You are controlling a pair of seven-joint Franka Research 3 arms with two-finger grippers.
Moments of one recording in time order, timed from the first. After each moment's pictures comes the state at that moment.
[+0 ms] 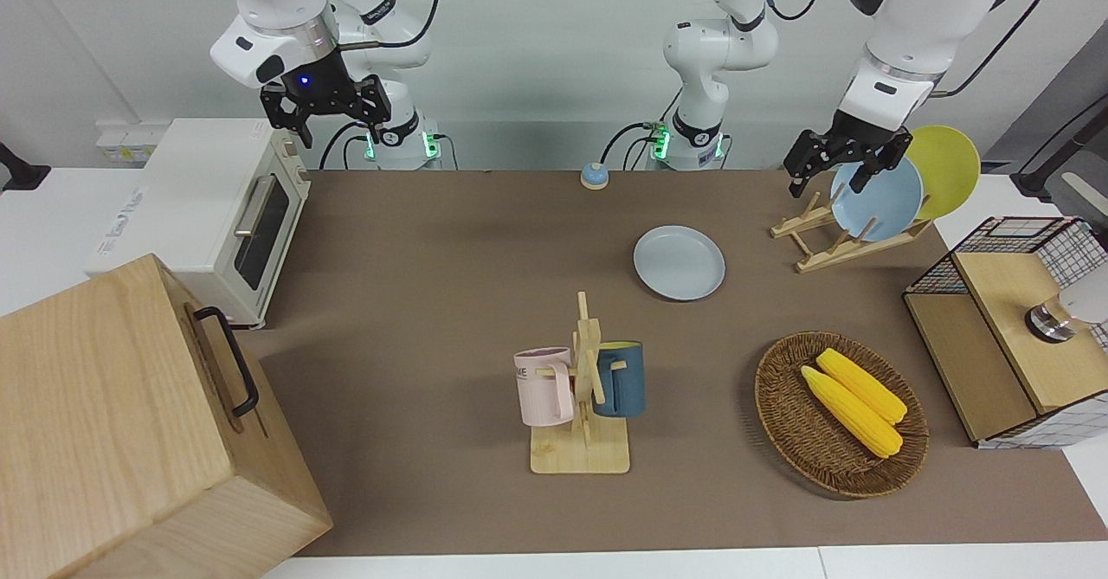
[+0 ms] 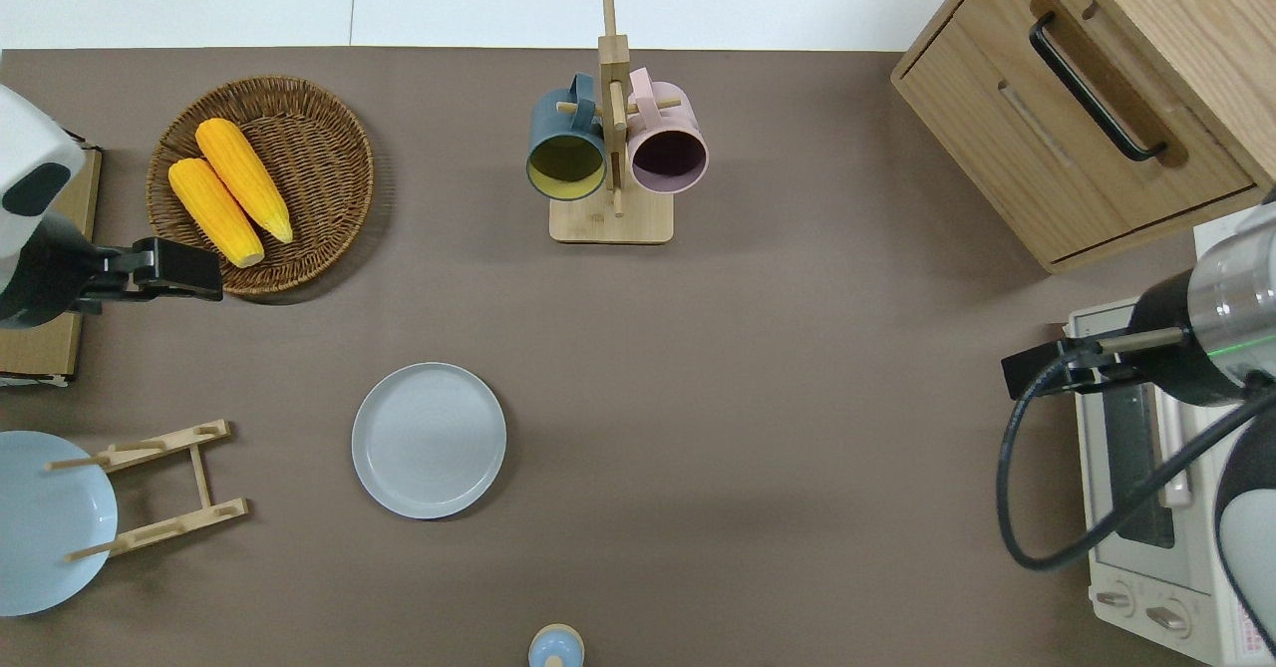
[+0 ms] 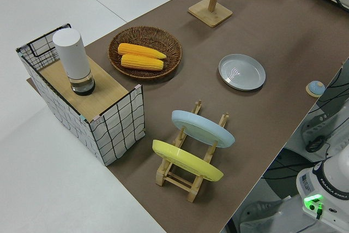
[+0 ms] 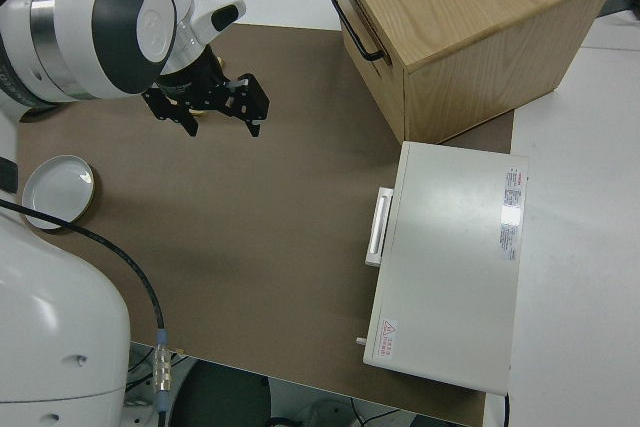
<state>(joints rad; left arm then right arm) -0.01 0.03 -0.05 -1.52 -0.01 1.59 -0.13 -0.09 -0.02 0.23 -1.50 0.00 1.36 0.06</state>
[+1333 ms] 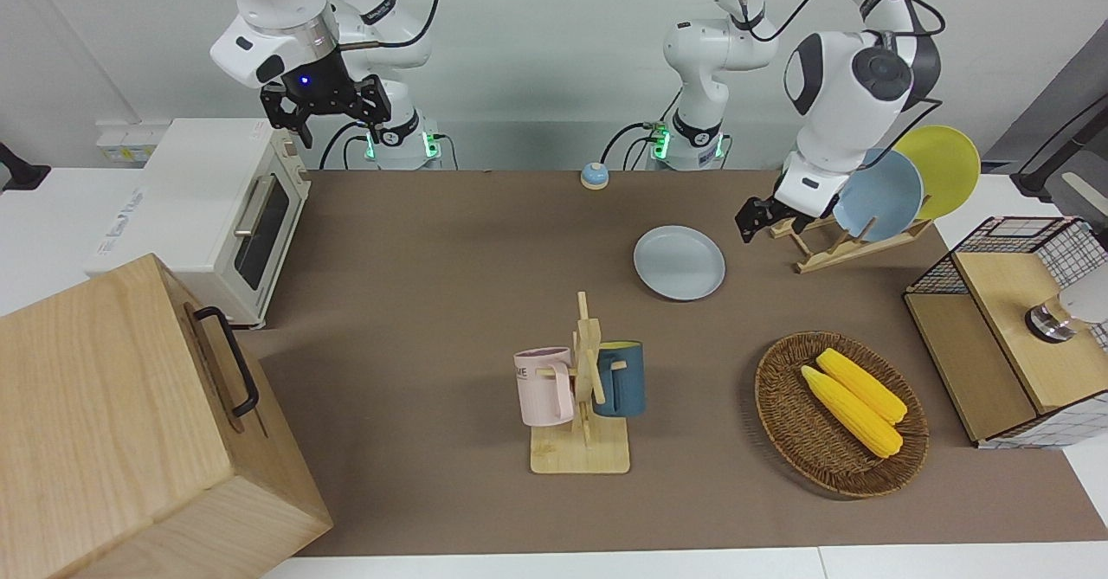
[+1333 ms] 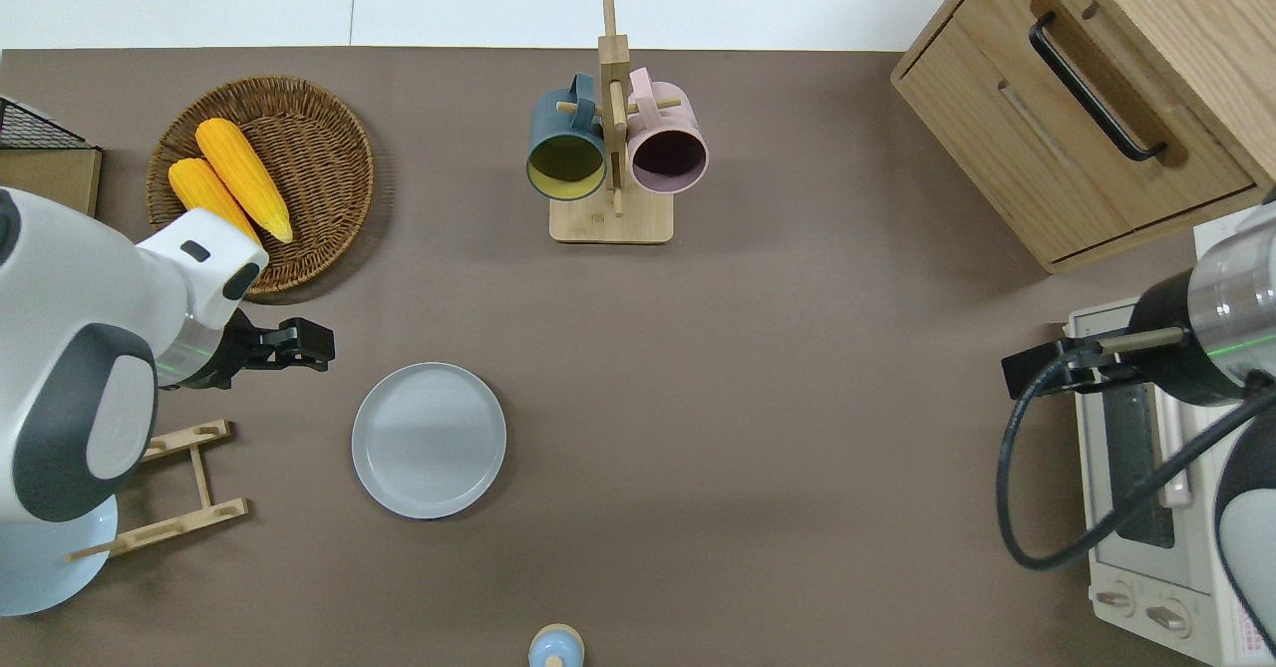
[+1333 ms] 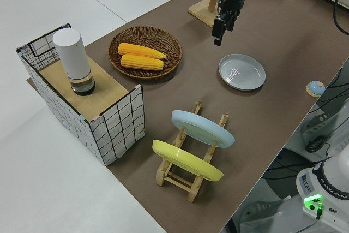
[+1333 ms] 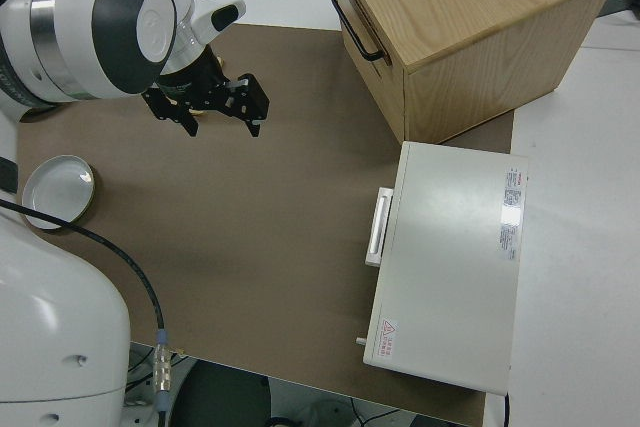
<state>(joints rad) -0.02 0.00 -0.07 -1.94 -0.01 1.83 -0.23 -0.09 -0.02 0.23 -1.50 0.00 1.36 0.06</state>
